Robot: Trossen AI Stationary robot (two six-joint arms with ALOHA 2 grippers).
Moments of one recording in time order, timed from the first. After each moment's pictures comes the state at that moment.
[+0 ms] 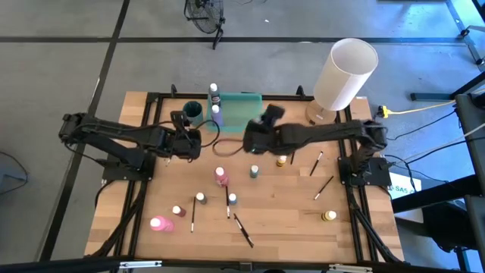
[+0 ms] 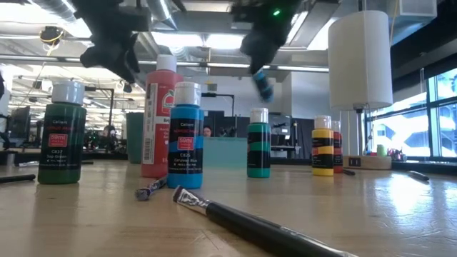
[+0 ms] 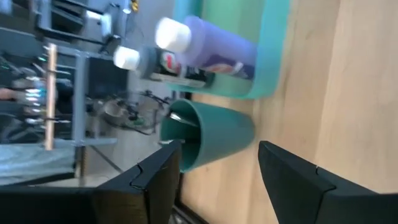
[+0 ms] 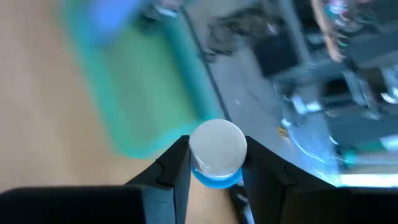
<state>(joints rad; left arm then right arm) -0.07 1.18 0.94 -1.01 -0.84 0.02 0.05 1.82 1.63 -0.97 0.94 0.11</state>
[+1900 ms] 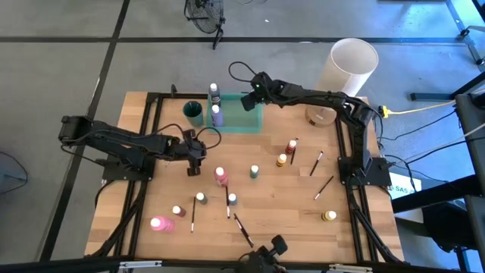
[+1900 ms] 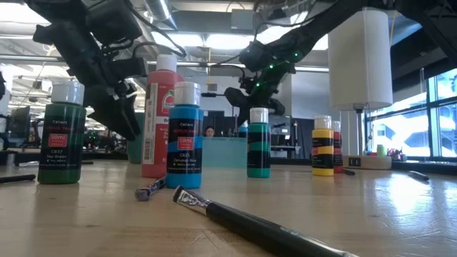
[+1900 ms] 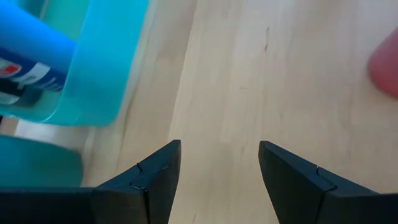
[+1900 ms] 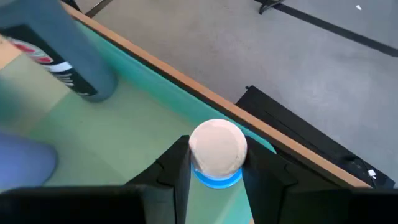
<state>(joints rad) 0.01 1.18 0.53 -0.33 -0.36 -0.03 -0.52 2.00 1.50 -0.33 0.25 0.35</state>
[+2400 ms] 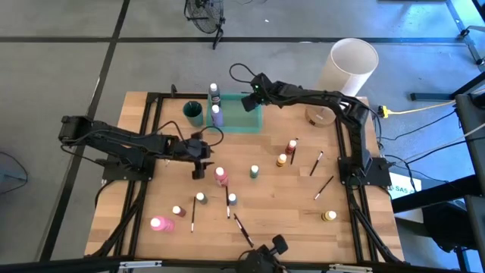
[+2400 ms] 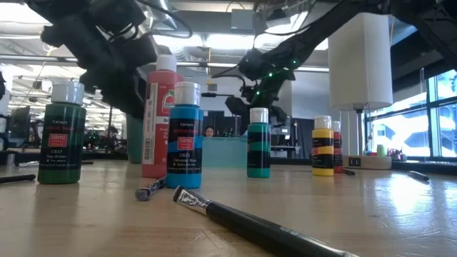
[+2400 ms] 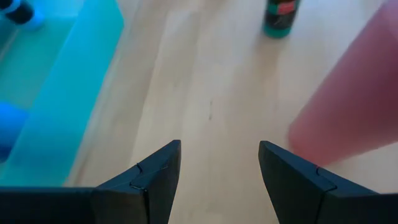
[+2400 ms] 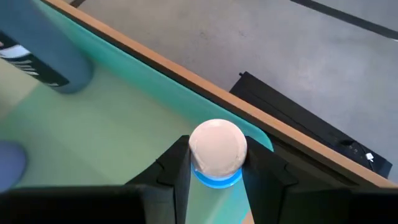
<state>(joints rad) 0.01 1.18 0.53 -0.13 -0.18 -0.02 -0.54 2.04 1.50 -0.34 0.25 0.39</state>
